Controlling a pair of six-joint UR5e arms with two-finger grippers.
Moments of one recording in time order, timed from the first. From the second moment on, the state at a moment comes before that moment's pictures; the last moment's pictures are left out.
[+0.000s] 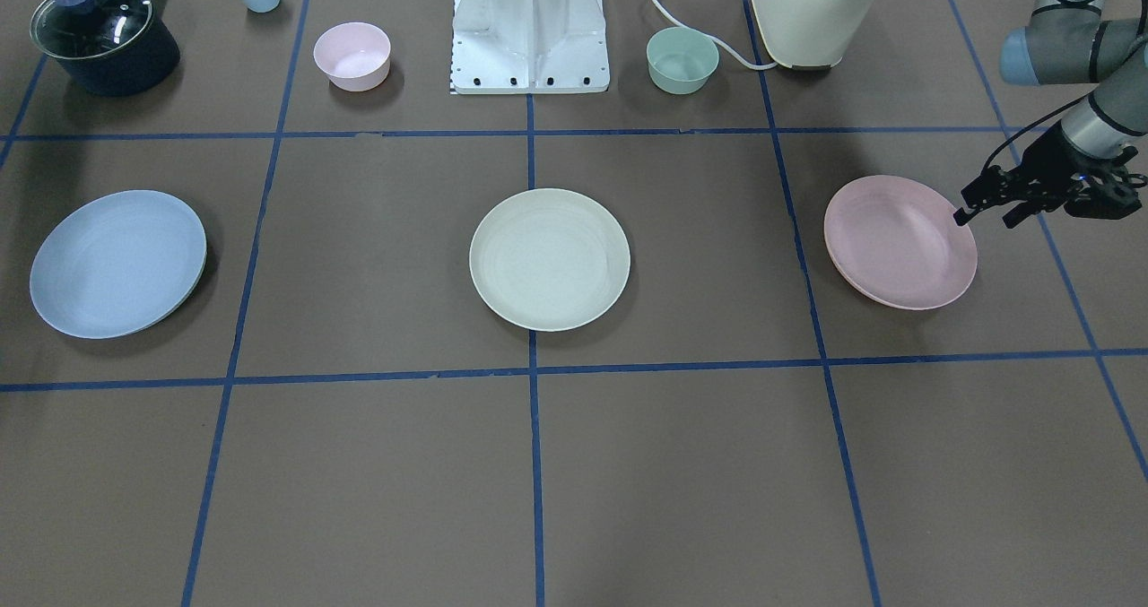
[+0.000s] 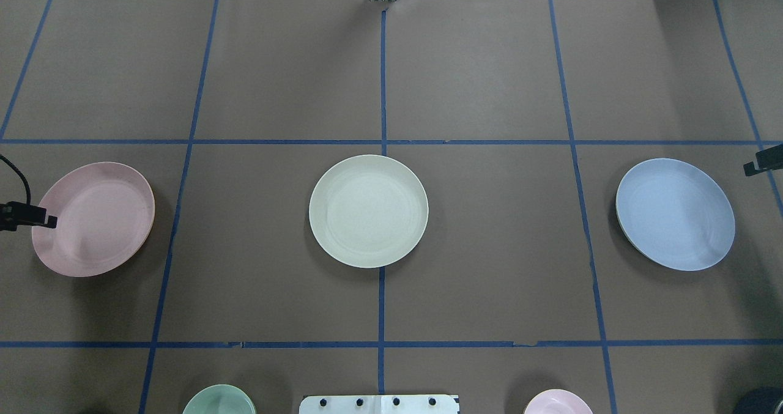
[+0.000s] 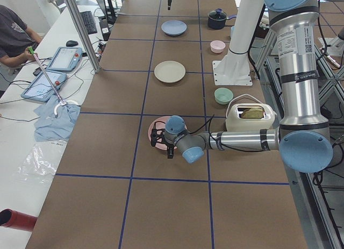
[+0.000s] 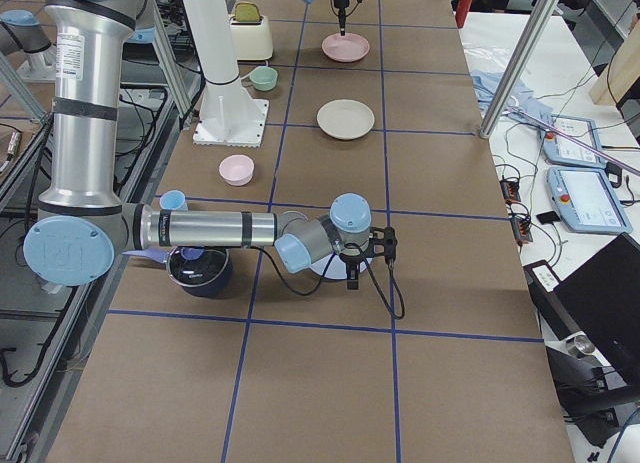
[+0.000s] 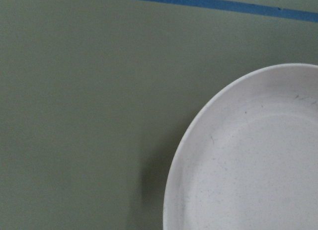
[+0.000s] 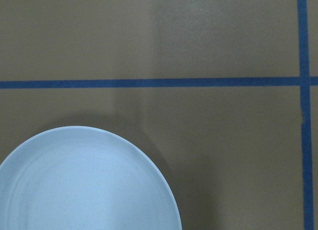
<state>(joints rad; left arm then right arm) -0.97 -1.40 -1.55 -2.53 -2.22 -0.94 1.26 -1.69 1.65 -1.04 2.37 0.56</state>
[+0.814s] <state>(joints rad) -0.95 -1.38 -1.58 -2.53 -2.24 -0.95 1.17 -1.69 1.64 -1.04 2.35 0.57</state>
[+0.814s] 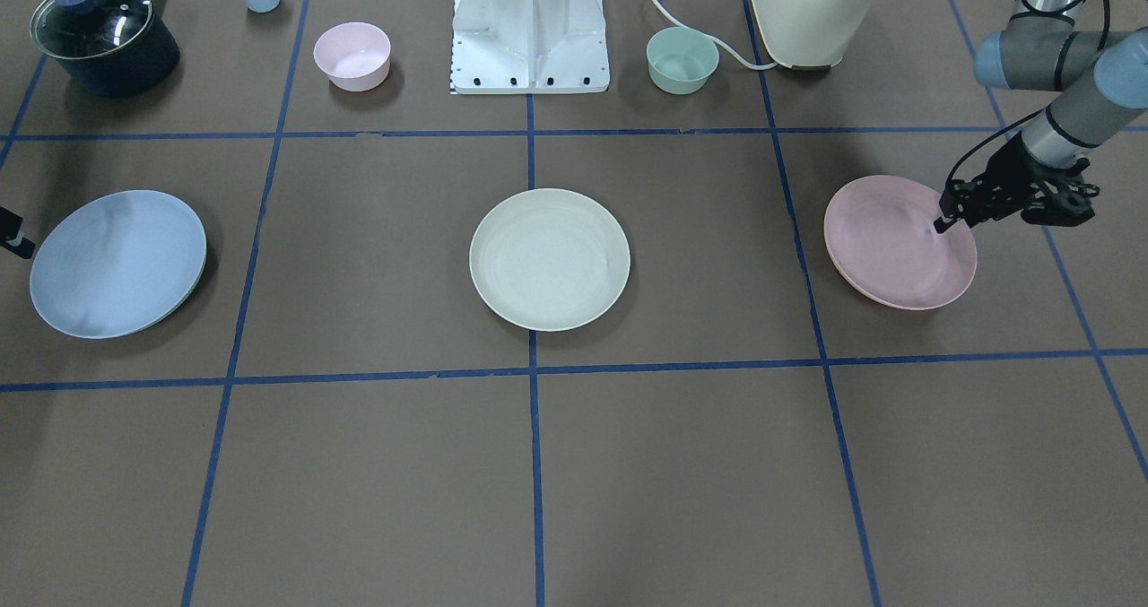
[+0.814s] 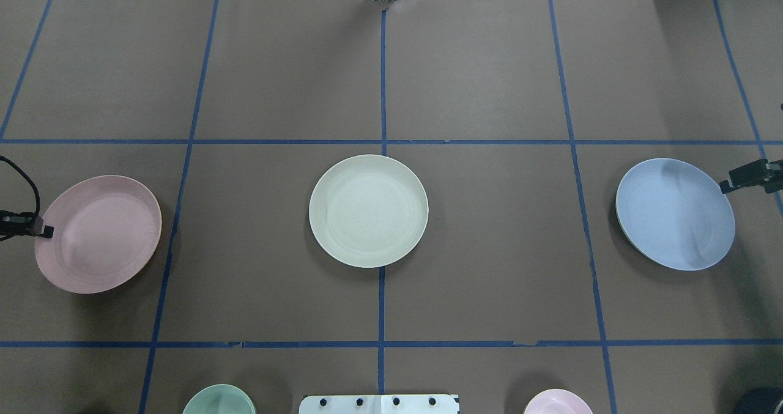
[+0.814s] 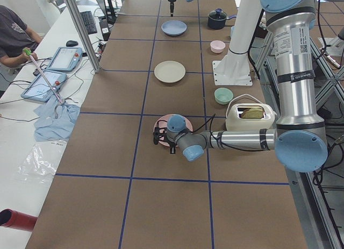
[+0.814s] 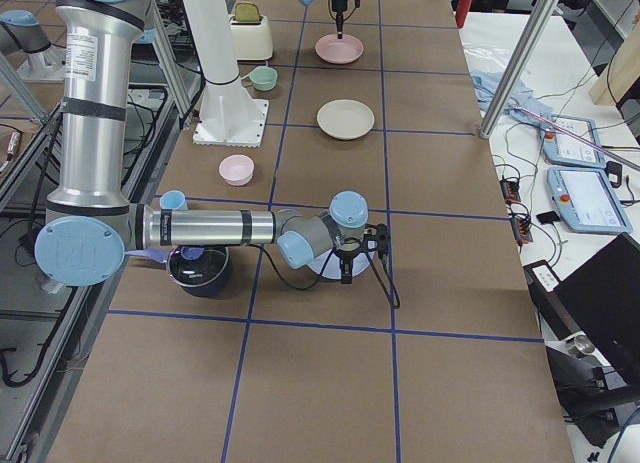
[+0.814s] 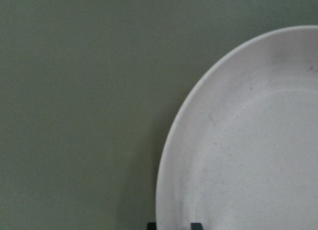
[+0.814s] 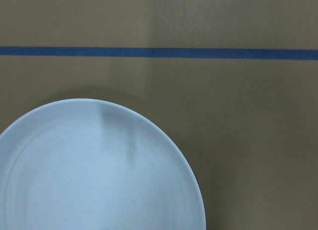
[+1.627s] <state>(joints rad) -1.11 -1.44 -1.90 -2.14 -2.48 -0.95 1.08 -1.69 1.59 -1.04 2.26 0.57</state>
